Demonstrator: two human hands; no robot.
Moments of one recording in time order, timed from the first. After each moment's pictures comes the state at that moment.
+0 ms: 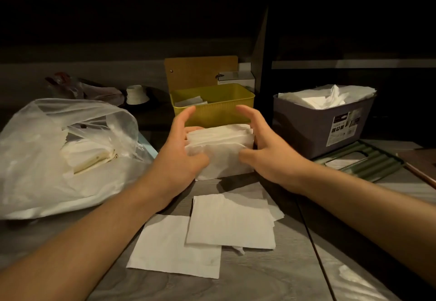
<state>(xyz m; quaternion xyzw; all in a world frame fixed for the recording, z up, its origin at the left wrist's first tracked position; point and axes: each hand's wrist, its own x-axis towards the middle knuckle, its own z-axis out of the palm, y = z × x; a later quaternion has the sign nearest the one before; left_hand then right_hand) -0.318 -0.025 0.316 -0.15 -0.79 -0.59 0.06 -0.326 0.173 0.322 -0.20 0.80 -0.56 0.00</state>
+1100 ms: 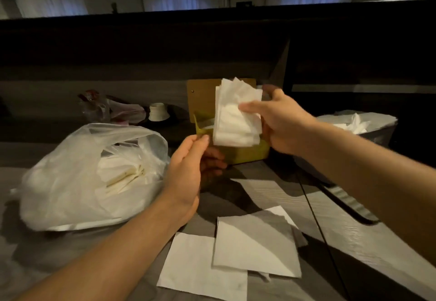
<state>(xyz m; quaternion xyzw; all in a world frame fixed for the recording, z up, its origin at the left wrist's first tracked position) -0.316 -0.027 0.329 -0.05 -0.60 -0.79 0.08 -0.359 0.135 0.409 -0.04 0.67 -0.75 0.00</state>
